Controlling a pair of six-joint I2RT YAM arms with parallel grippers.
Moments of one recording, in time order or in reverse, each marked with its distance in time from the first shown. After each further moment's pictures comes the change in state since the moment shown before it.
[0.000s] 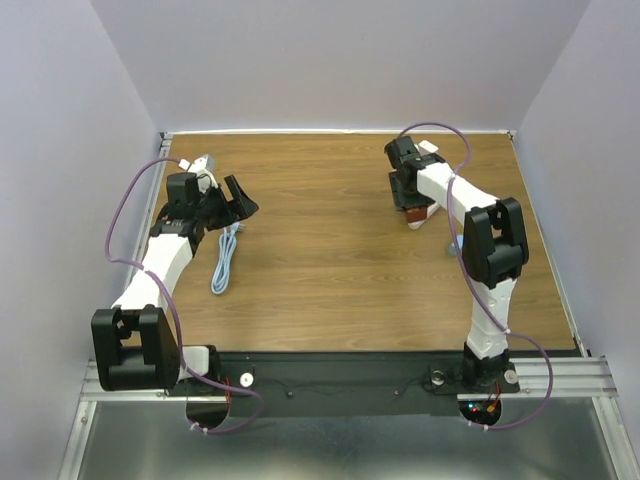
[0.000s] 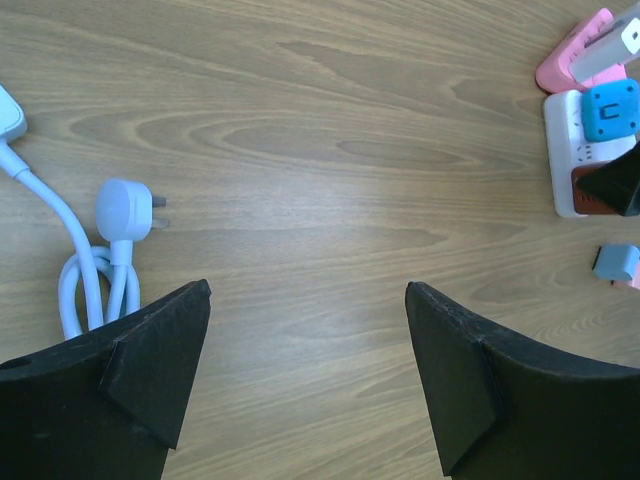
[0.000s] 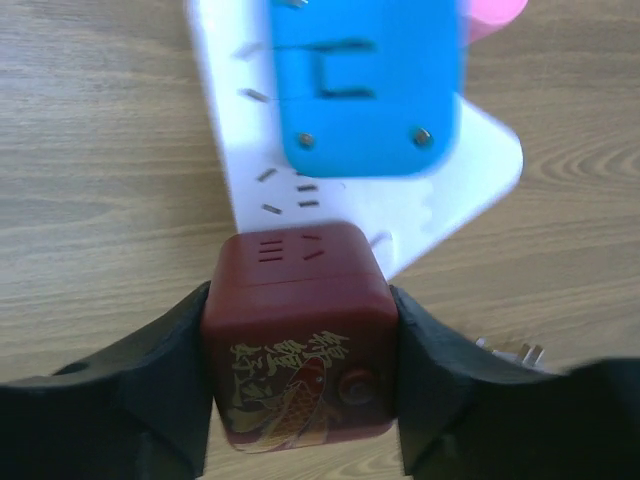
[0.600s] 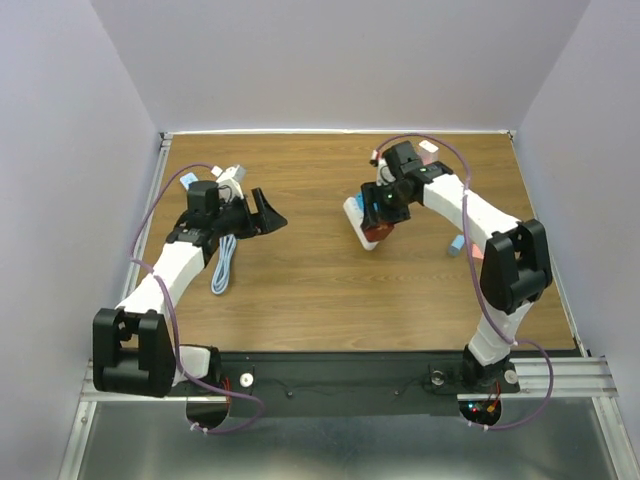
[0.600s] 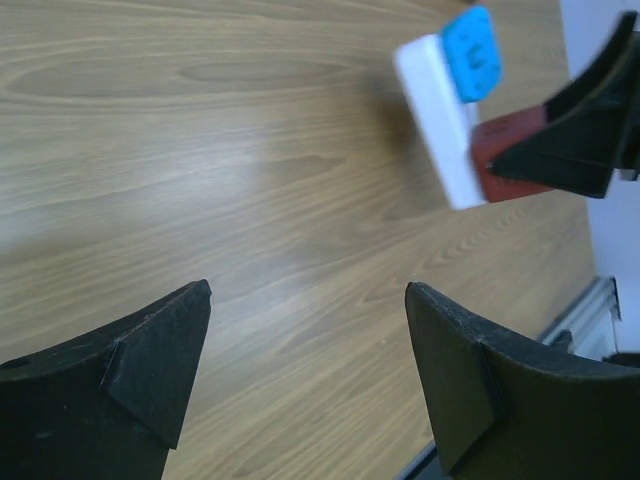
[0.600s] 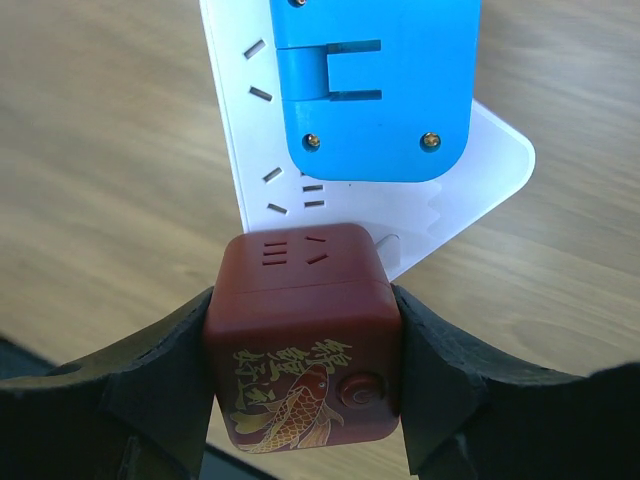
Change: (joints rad) left arm -0.113 -0.035 -0.086 0.068 0.185 -0.022; right arm 0.066 -0.243 -0.160 0.002 -0.664 0.045
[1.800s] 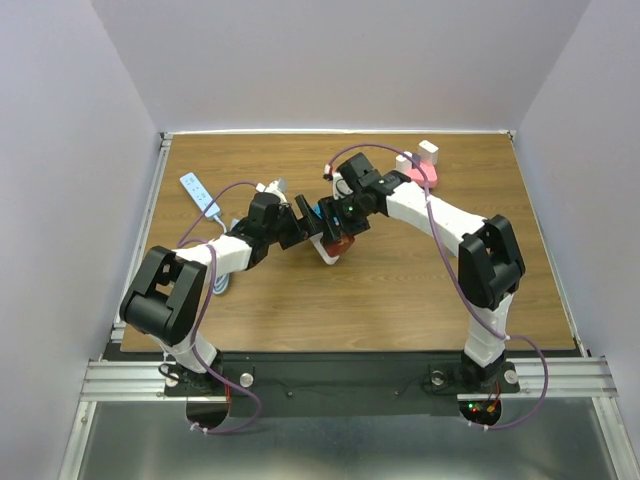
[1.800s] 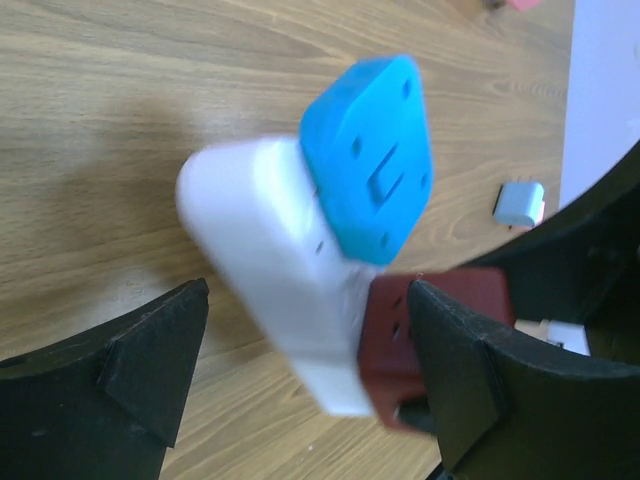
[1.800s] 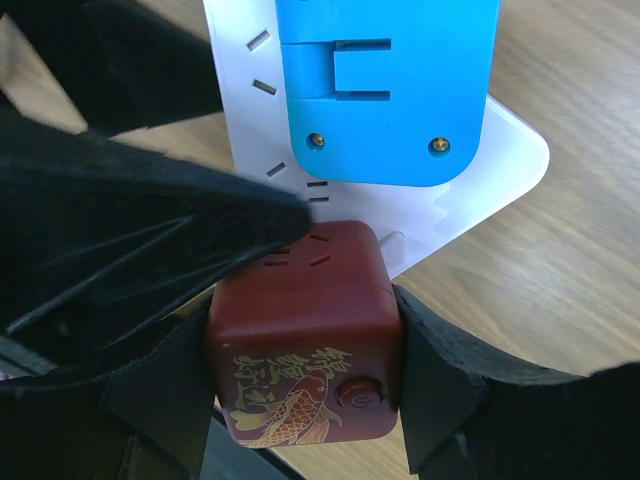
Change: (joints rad) left arm -0.342 0.334 -0.033 0.404 -0.298 -0.401; right arm 0.222 0.114 0.099 0.042 -0.099 0.043
